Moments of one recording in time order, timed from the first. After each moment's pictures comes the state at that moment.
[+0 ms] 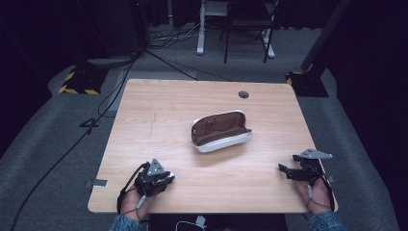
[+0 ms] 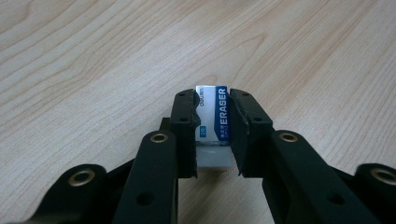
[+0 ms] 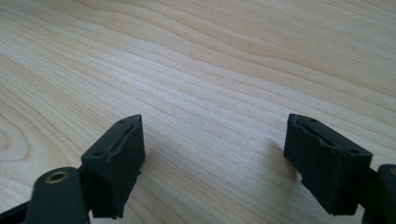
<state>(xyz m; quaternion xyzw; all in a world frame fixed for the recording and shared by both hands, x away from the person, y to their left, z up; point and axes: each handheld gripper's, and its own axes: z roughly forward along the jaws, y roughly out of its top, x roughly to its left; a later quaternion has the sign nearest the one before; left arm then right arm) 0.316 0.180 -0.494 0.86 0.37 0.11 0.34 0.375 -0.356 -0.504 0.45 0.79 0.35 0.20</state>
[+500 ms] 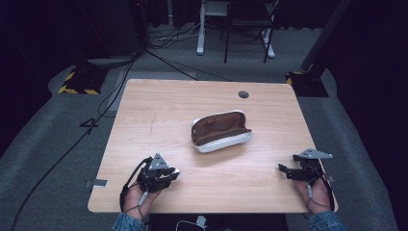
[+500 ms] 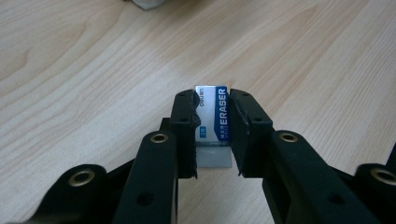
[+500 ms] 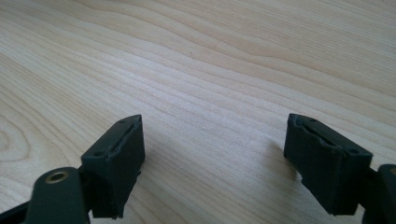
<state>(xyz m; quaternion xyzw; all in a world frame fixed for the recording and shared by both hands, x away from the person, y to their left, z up) 0.320 0.169 -0.464 0.85 0.36 0.09 0.38 0.375 -0.356 -0.504 0.45 0.79 0.35 0.20</state>
